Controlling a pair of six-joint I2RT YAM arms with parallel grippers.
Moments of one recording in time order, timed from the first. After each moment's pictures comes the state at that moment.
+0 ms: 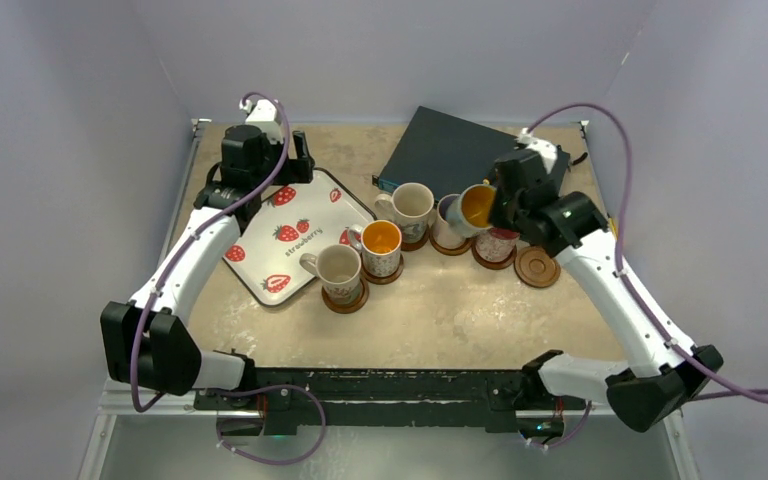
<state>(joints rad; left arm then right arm) -0.21 1.37 1.19 -0.22 0.02 -0.20 0.56 1.20 1.38 -0.96 0.38 0.63</state>
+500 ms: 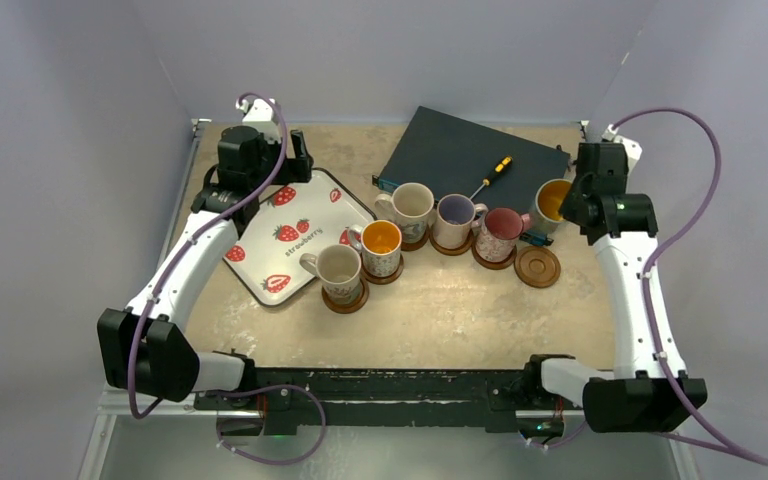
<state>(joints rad) -0.21 1.34 1.18 -0.20 0.01 -0.20 0.02 1.17 1.38 -0.98 0.40 0.38</state>
